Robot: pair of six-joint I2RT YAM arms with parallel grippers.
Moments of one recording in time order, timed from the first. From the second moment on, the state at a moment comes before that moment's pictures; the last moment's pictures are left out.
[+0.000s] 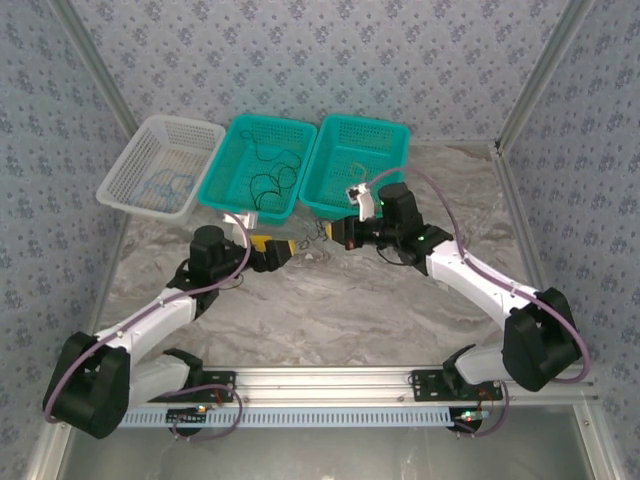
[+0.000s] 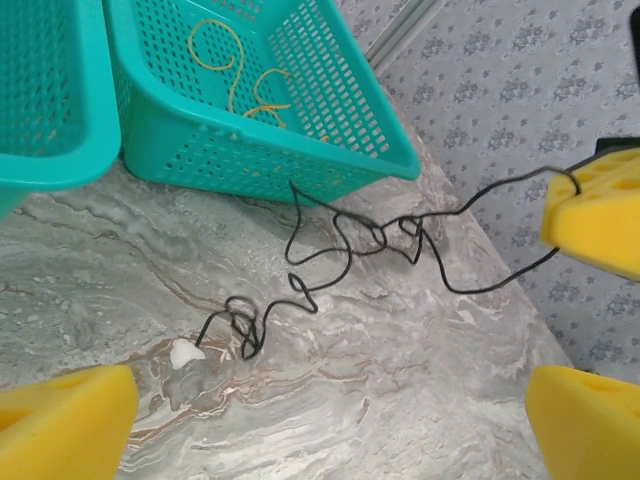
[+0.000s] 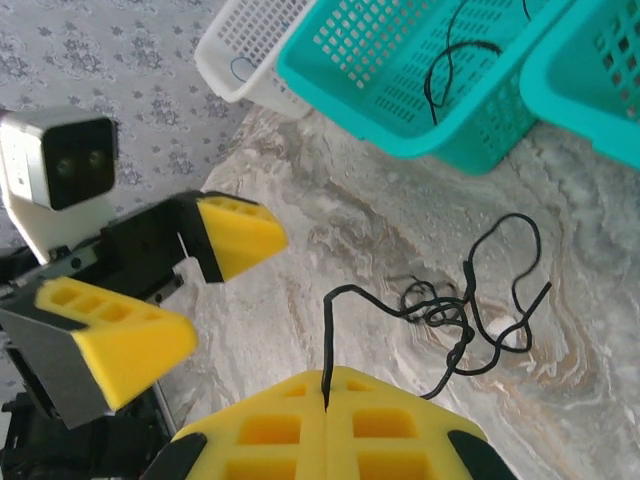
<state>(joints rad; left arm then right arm) -0.41 1.11 0.46 0.32 0.50 -0.54 0.54 1.36 0.93 -0.09 -0.55 0.46</state>
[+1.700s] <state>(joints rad) -0.73 1.87 0.99 0.09 0.21 -0.59 0.40 1.56 0.70 -0.19 -0.32 0.51</state>
